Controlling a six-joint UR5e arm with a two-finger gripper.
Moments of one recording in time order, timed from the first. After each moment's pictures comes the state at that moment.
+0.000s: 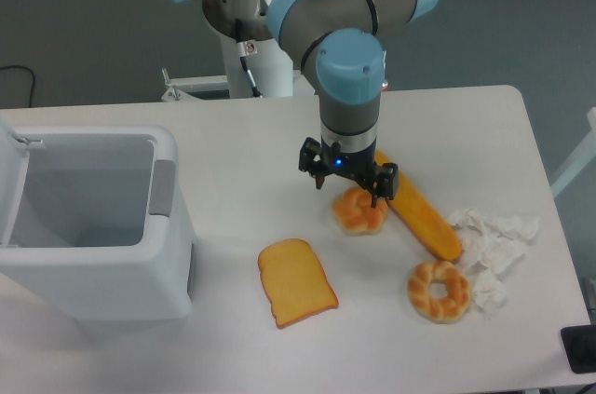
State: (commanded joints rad) arm 2.52 -1.85 -1.79 -1.06 1.60 0.92
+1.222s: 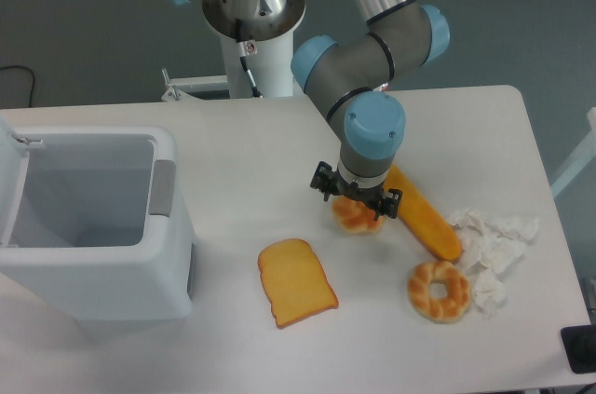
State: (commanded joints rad) arm 2.56 -1.97 -1.78 -1.04 1.60 0.94
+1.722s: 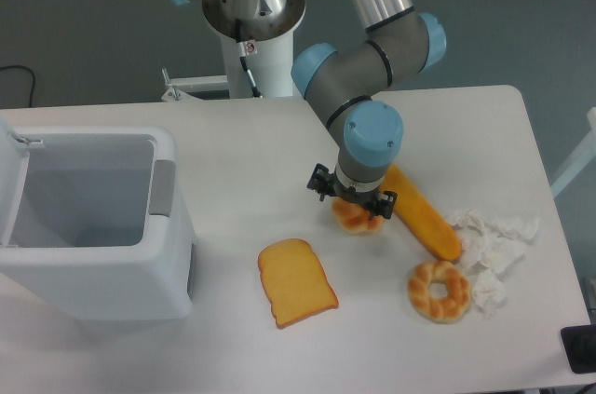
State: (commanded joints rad) arm 2.55 -2.00 -1.79 -1.04 1.60 0.90
